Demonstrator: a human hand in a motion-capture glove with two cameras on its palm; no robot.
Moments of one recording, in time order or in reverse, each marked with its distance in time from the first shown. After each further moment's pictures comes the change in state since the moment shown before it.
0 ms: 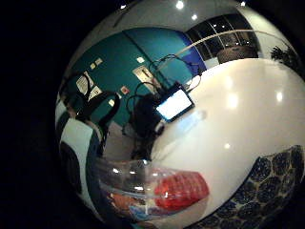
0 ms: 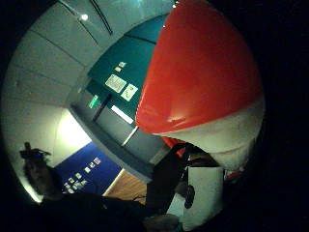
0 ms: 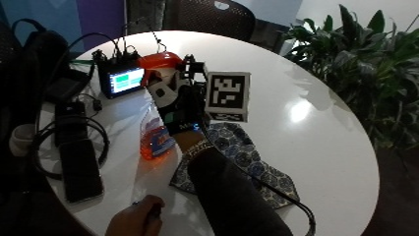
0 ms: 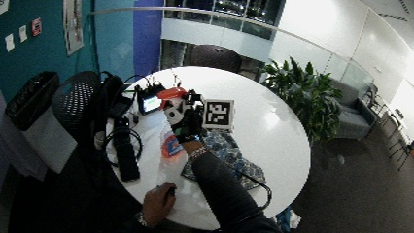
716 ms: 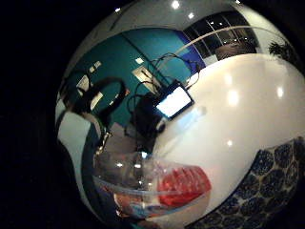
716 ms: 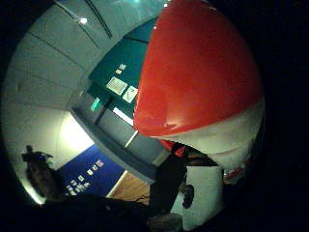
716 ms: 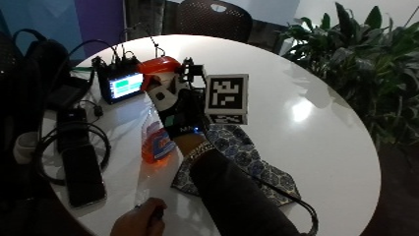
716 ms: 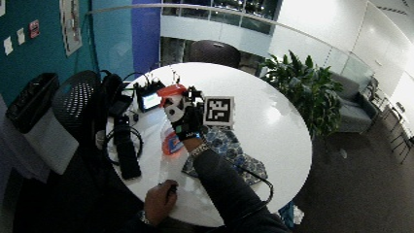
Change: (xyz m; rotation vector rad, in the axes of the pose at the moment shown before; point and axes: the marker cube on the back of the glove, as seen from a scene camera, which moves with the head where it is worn) arm 0.006 0.008 0.004 -0.050 0.002 0.079
